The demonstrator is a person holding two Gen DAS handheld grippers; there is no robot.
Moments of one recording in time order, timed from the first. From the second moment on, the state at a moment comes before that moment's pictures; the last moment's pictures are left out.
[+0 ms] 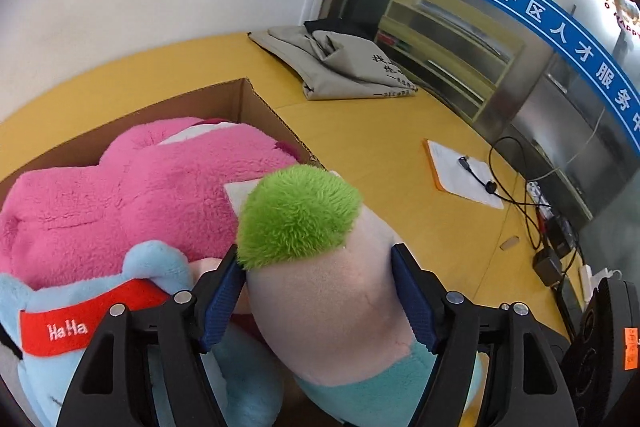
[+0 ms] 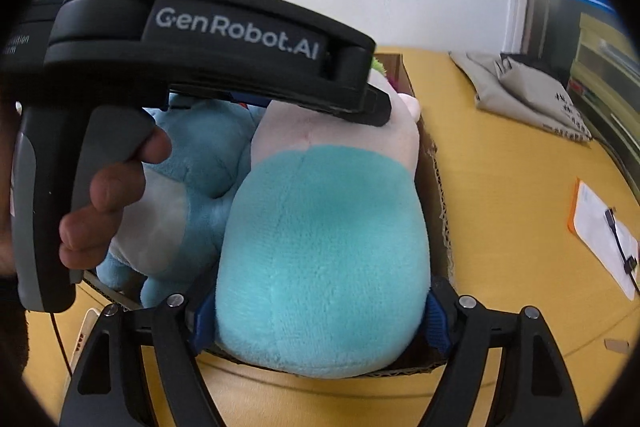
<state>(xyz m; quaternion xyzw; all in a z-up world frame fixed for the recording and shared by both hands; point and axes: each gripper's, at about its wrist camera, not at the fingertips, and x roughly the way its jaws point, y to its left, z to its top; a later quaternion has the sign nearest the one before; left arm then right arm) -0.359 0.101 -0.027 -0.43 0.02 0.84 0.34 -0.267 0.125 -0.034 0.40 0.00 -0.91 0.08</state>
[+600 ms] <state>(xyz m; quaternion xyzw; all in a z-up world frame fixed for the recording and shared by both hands) -0.363 0.115 -0.039 -0.43 0.02 0.83 0.35 -0.244 0.119 -0.002 0.38 0.01 -0.92 0.07</state>
